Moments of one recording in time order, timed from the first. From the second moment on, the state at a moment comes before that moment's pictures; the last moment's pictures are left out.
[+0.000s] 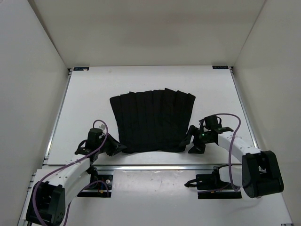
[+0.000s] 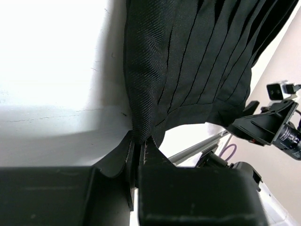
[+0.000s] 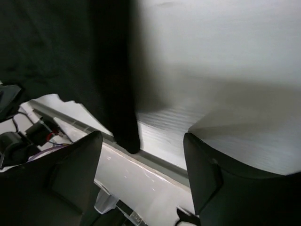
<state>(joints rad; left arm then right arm) -0.25 0.83 0.16 -0.13 0.43 -1.03 0.16 1.17 0.47 -0.51 -0.54 0.61</state>
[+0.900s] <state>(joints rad) -0.10 1.69 1.52 -0.25 0.55 -0.86 0.09 1.68 1.68 -0.52 -0.58 0.43</state>
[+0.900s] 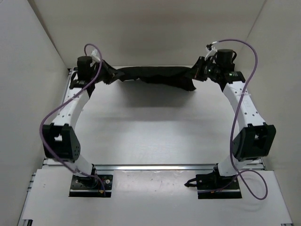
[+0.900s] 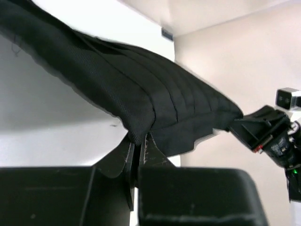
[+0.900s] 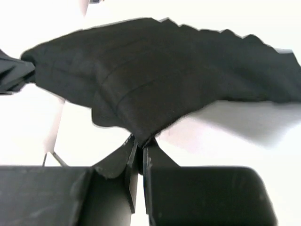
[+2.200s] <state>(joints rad) -0.15 1.28 0.95 -0.62 0.55 -0.80 0.05 1.27 0.99 -0.81 -0.71 0.47</state>
